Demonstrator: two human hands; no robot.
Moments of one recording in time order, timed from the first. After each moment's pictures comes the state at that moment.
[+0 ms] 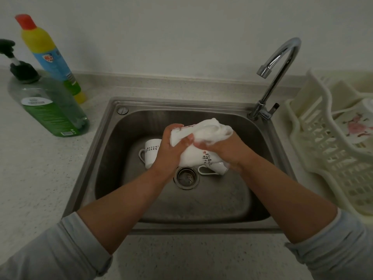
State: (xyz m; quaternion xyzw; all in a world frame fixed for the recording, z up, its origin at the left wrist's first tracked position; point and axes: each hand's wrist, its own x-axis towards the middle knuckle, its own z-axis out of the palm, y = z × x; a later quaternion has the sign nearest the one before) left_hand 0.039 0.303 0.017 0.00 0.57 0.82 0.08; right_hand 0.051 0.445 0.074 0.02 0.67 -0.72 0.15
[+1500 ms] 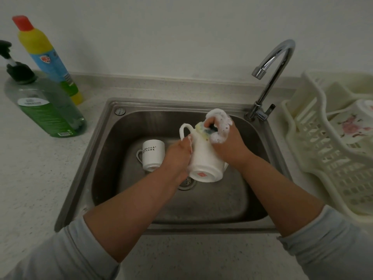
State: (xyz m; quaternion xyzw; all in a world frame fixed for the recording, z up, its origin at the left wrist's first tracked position) left_hand 0.040 0.332 0.028 -0.21 0.58 0.76 0.21; right_hand 0.033 0.462 0.059 -0.11 0.92 -0.35 -0.13
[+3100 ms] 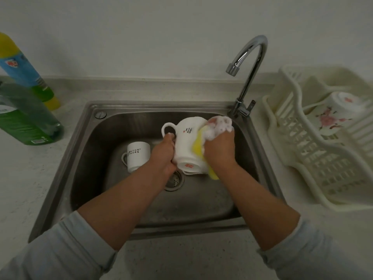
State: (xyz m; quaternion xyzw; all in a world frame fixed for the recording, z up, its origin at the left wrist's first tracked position) left_hand 0.025 0.359 0.023 -0.28 0.49 0.80 0.22; right_hand 0.044 0.475 0.050 0.18 0.92 -0.34 -0.12
